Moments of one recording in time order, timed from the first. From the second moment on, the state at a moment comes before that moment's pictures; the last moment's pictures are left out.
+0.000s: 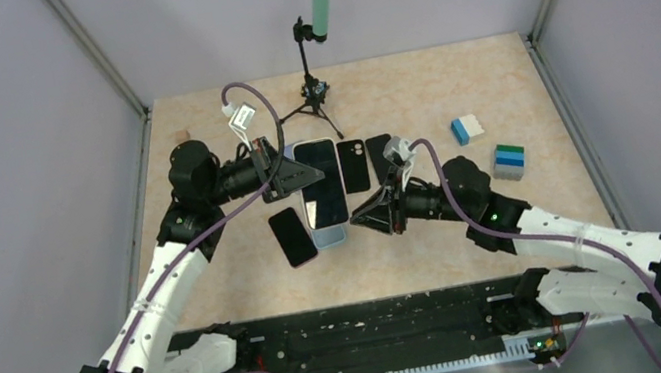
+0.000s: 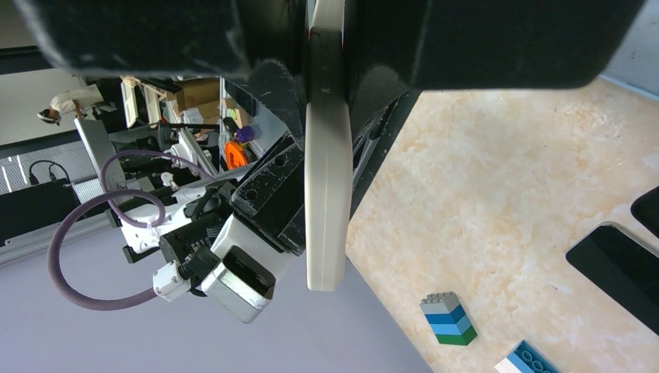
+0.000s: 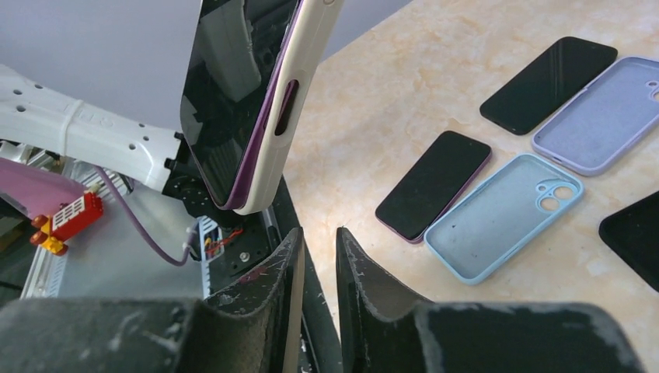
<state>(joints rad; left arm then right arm) -0.33 1.04 0.95 0.03 0.96 -0.84 0.85 1.00 0.62 0.32 -0.40 0.40</state>
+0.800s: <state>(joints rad) -0.33 1.04 0.95 0.03 0.95 -0.86 0.85 0.97 0.62 0.40 -0.44 0.45</state>
